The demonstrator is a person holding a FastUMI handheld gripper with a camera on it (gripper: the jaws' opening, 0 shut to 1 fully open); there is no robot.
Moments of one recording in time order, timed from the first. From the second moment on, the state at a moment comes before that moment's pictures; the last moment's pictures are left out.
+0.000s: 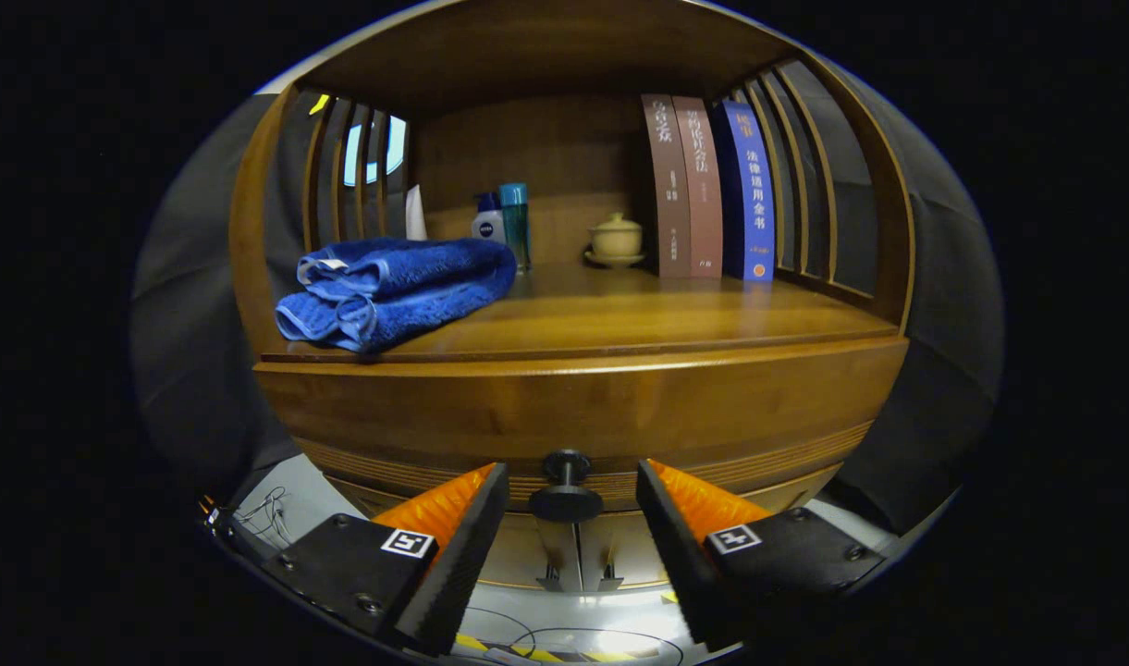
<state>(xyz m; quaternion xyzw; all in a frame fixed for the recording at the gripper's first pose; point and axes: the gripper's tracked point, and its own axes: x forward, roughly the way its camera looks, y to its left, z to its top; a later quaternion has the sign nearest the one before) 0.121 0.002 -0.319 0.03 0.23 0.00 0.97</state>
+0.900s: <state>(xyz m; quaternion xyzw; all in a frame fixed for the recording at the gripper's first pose) 0.074 0.004 -0.326 0.01 0.25 0.01 0.97</state>
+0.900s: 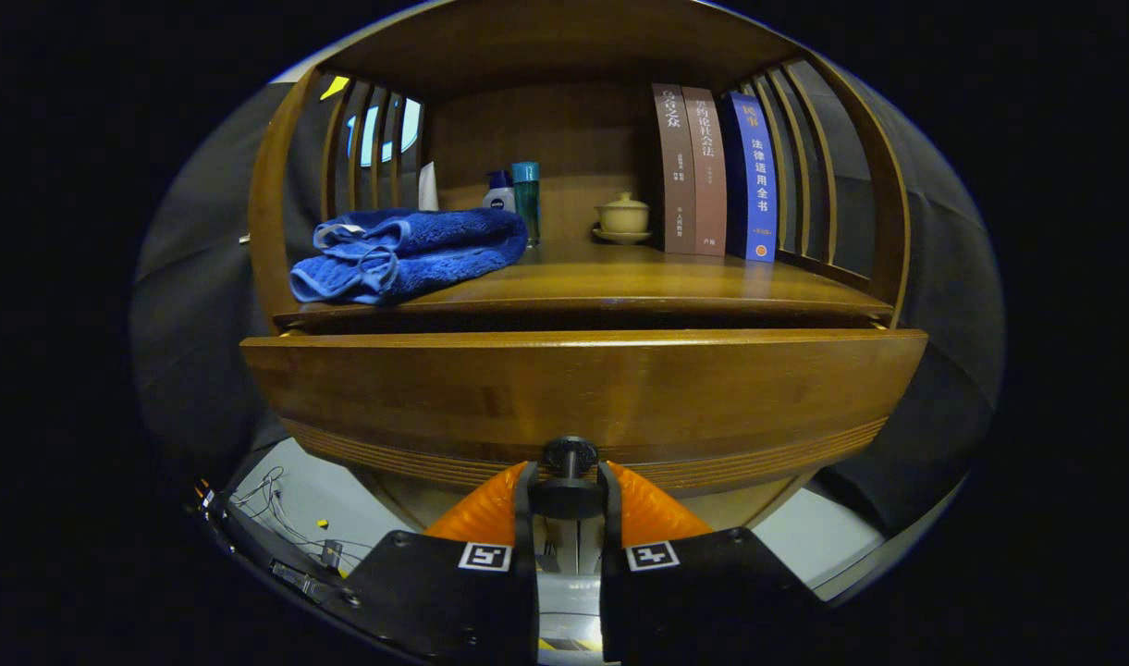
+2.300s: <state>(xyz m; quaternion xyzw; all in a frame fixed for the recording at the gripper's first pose) -0.062 0.003 -0.263 0.06 0.24 0.00 0.97</state>
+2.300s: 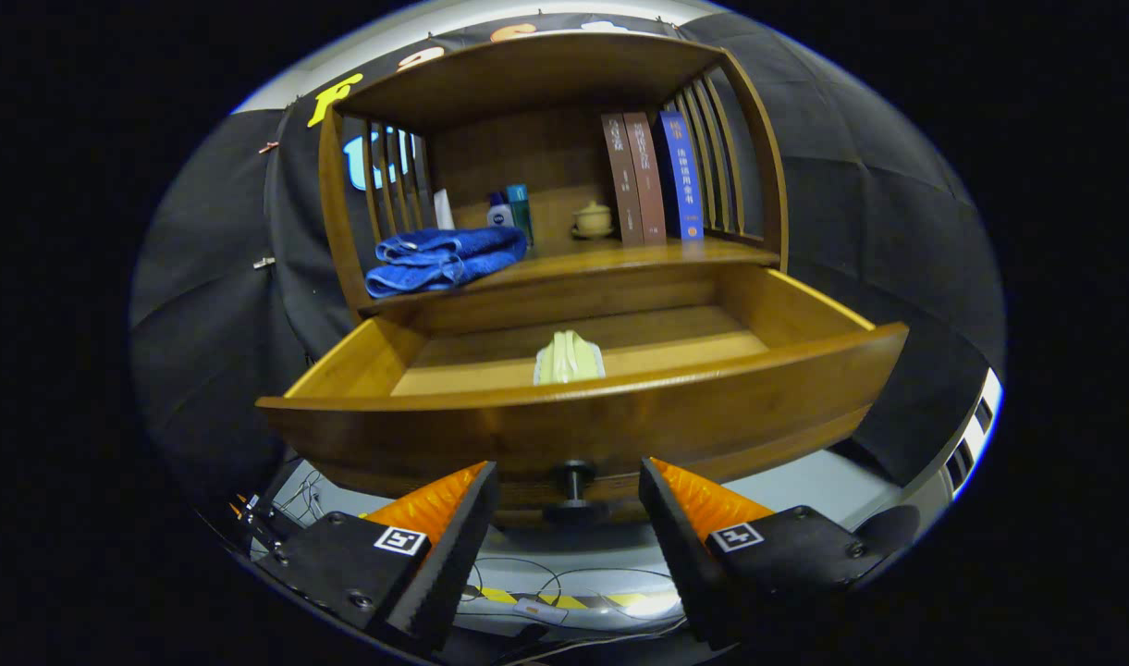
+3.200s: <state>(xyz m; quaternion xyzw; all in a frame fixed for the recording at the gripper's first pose) 0.122 0.006 -0.306 0.06 0.50 0.01 0.86</state>
